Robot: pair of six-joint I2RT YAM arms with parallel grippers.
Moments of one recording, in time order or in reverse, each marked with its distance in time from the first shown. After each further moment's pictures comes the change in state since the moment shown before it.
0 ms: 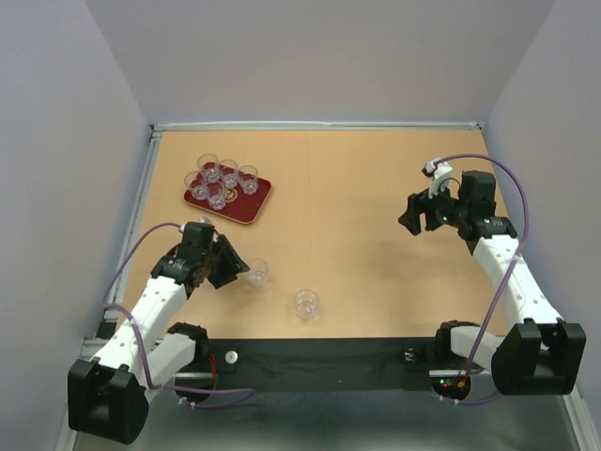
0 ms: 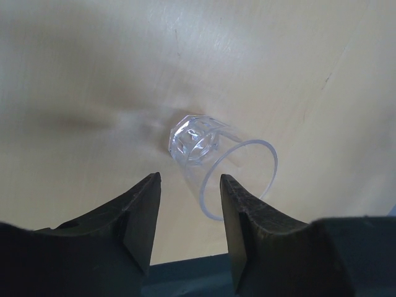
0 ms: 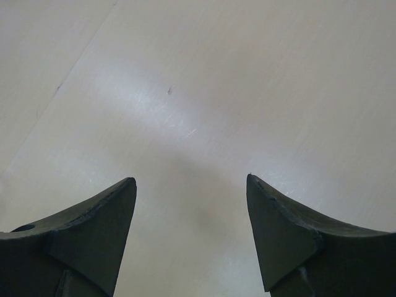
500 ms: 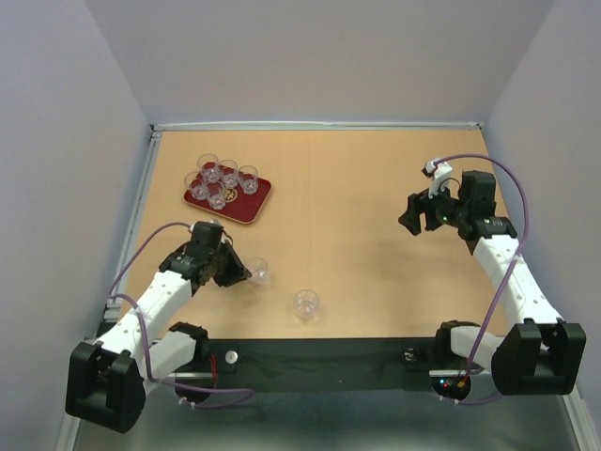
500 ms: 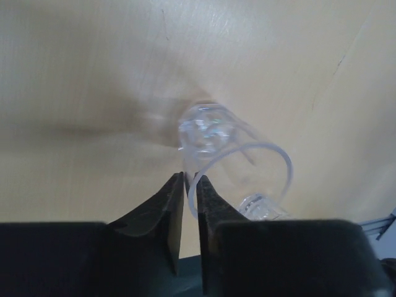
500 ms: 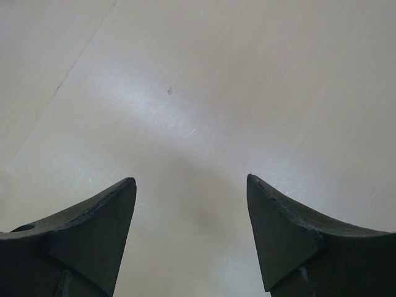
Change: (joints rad) left arm -0.055 0.066 -0.011 0.047 0.017 -0.013; right arm 0.000 0.000 0.000 0.000 0.000 0.000
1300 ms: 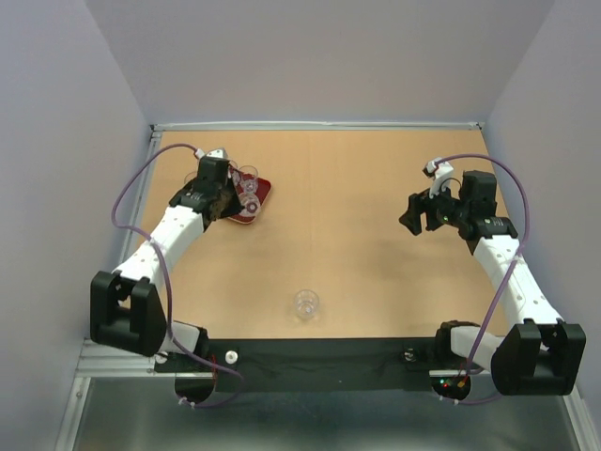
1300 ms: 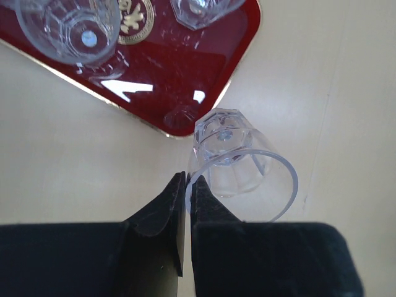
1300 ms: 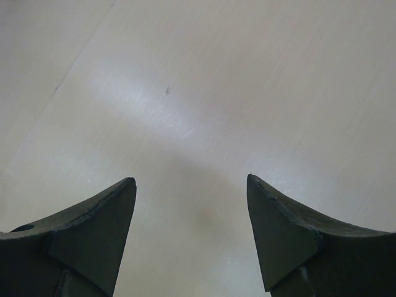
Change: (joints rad) left arm 0.027 0.403 0.503 0.095 -0.250 0.349; right arm -0.006 -0.002 0.000 0.000 0.000 0.000
